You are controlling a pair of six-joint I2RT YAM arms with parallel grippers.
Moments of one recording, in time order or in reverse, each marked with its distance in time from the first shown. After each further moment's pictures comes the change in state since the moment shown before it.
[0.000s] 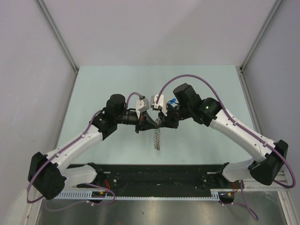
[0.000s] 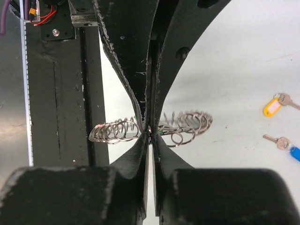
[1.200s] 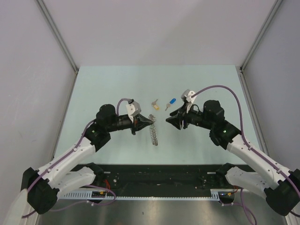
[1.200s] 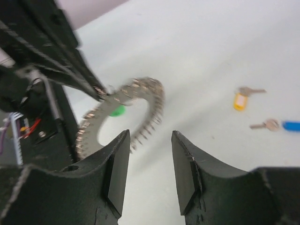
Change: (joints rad) left arm 0.001 -0.192 -0.178 0.188 -0.238 -0.048; right arm -0.174 -0.389 -0.589 0.758 0.037 0.525
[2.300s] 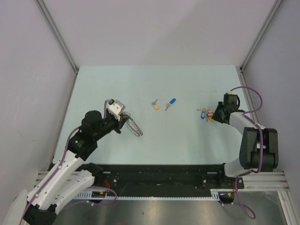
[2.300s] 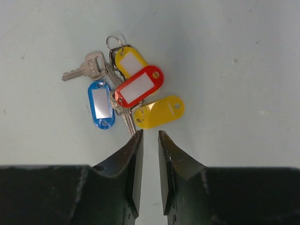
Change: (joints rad) left arm 0.109 -0.269 0.014 -0.412 -0.481 0.077; right arm -0.694 0.512 -0.001 -0.199 0.470 0.312
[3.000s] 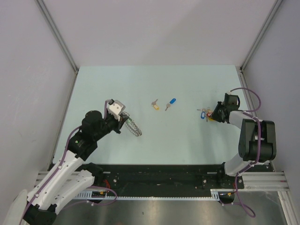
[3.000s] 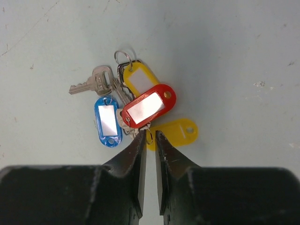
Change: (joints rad) left arm 0.000 0.000 0.000 -0.018 -0.031 0.007; right arm -0.048 0.122 0.000 0.125 -0.116 0.017
